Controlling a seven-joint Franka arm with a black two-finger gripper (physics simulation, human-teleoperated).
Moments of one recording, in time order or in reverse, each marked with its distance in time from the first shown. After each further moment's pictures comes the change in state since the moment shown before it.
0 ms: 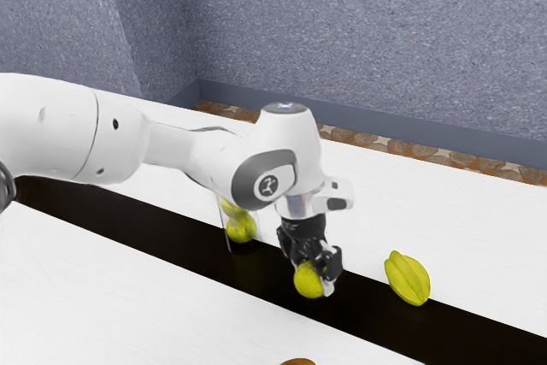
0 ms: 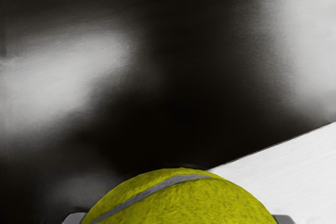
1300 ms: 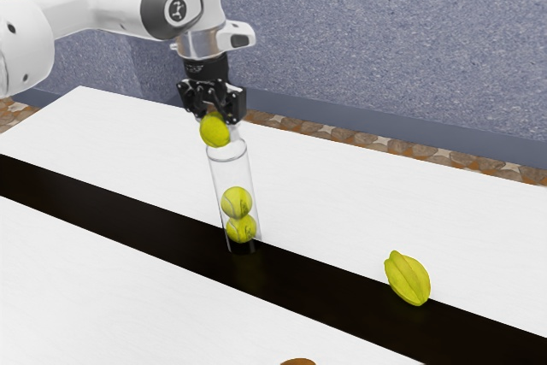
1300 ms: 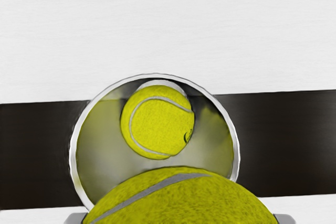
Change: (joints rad) arm 0.179 -0.056 0.188 0.447 0.116 -0.508 -0.005
